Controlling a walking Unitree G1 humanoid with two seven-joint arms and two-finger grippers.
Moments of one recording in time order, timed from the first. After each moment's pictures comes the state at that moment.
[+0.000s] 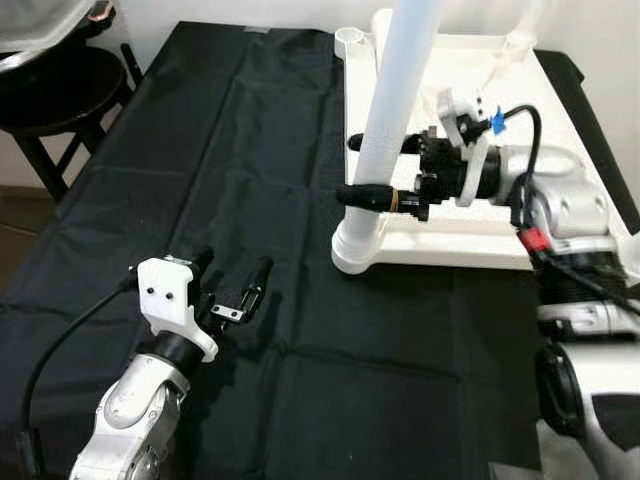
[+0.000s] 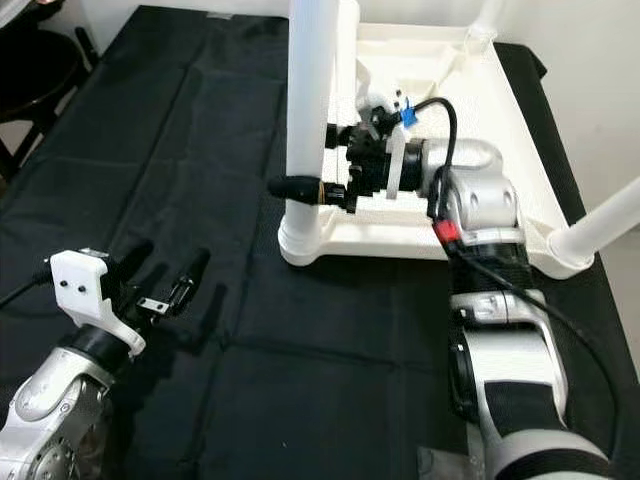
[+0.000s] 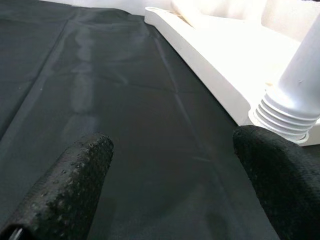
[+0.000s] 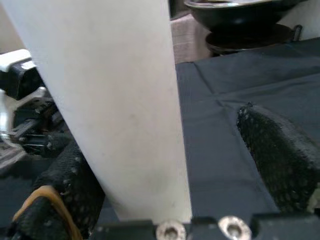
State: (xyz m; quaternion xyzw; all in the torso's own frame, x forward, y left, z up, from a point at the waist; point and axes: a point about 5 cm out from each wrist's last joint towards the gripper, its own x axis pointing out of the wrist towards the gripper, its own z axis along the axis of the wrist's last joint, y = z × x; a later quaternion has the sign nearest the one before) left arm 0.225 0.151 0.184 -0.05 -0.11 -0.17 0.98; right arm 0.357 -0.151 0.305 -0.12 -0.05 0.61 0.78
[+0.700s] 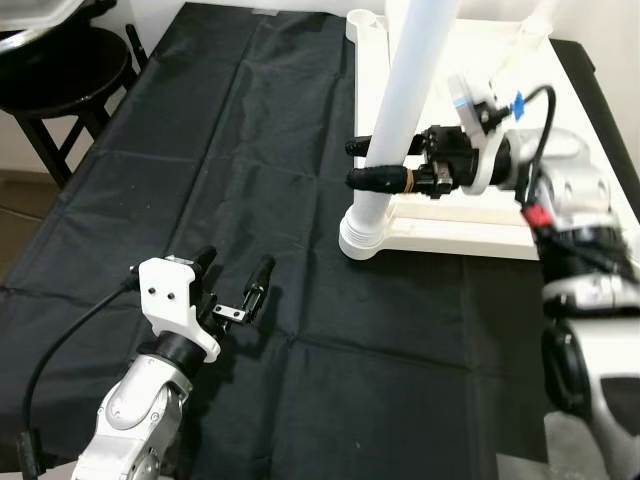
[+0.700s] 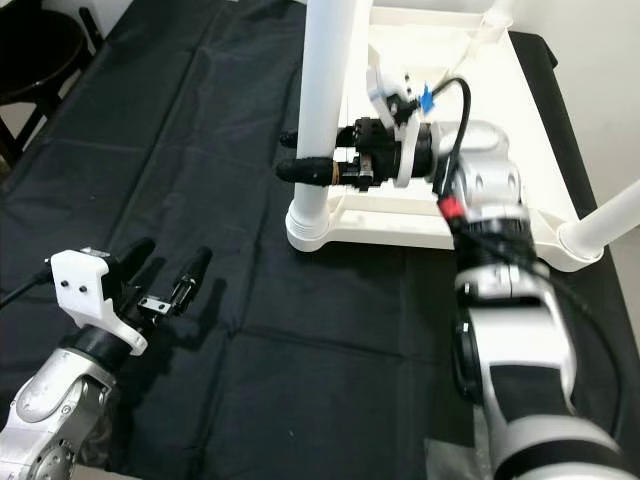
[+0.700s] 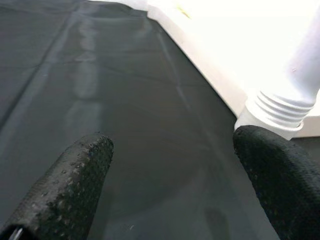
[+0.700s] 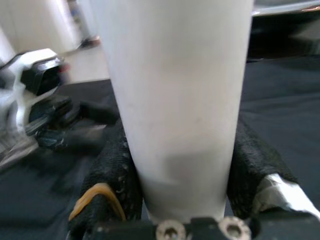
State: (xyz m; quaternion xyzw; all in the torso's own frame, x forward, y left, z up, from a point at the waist) left arm 0.225 0.147 0.186 -0.05 -0.11 -0.17 0.98; right arm 0.346 -0.153 0.300 -0.13 -0.09 0.61 0.78
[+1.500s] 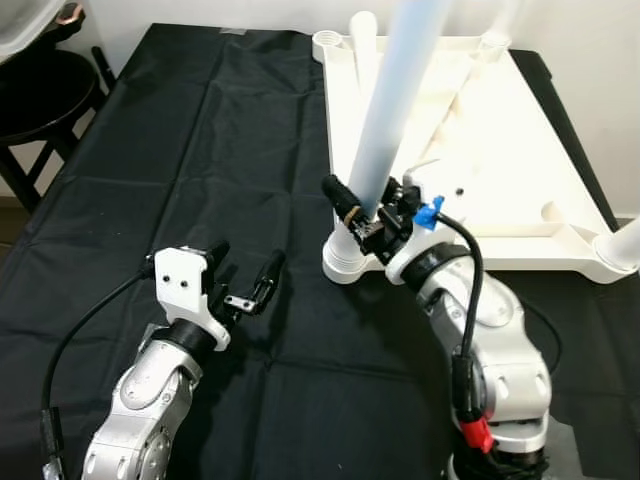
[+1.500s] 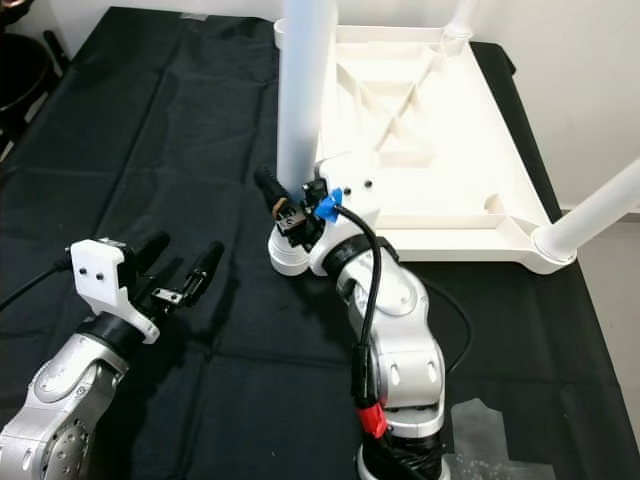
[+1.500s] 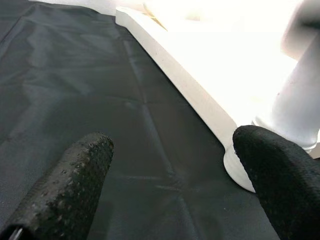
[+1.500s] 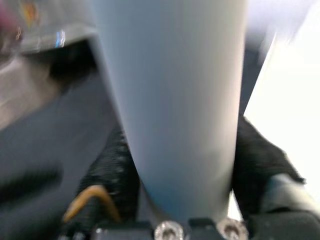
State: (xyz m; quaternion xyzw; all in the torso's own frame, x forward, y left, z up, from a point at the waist) left arm 0.238 0.142 0.184 -0.06 -0.11 -0.19 0.97; right arm 0.274 -0.090 0.235 -0.01 -0.03 0.28 0.96
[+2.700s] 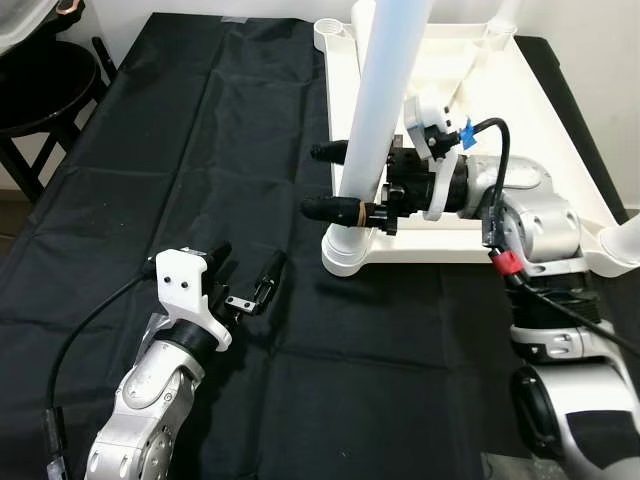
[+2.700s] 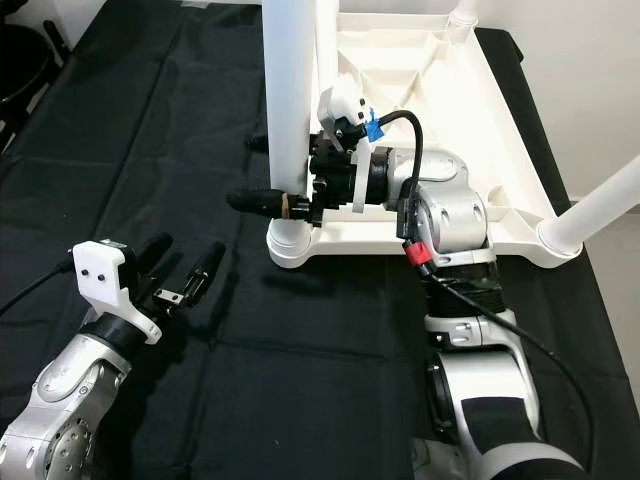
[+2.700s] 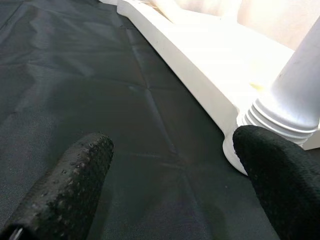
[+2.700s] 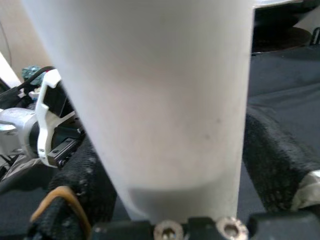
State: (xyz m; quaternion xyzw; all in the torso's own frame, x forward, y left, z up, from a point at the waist) left arm 0.240 0.142 0.180 -0.07 -0.11 -0.19 0.97; right arm 0.336 -0.120 0.298 -0.13 -0.07 0.64 0.75
